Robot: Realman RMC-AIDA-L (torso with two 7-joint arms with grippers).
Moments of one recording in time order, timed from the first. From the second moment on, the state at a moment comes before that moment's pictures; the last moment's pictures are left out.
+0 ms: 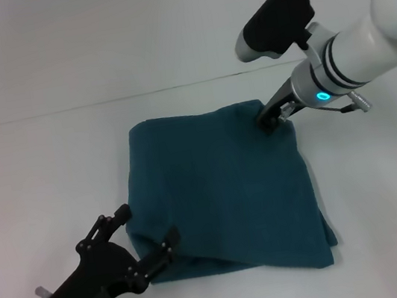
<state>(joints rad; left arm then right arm) -0.16 -2.17 -1.62 -0.55 -2.30 1.15 -0.79 1.01 2.09 -1.12 -0.53 -2.71 -0.76 2.35</state>
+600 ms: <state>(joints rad) -0.16 -2.17 -1.62 -0.54 -2.29 1.16 -0.79 0.98 2.10 -1.20 -0.60 -2.69 -0.75 2.35</state>
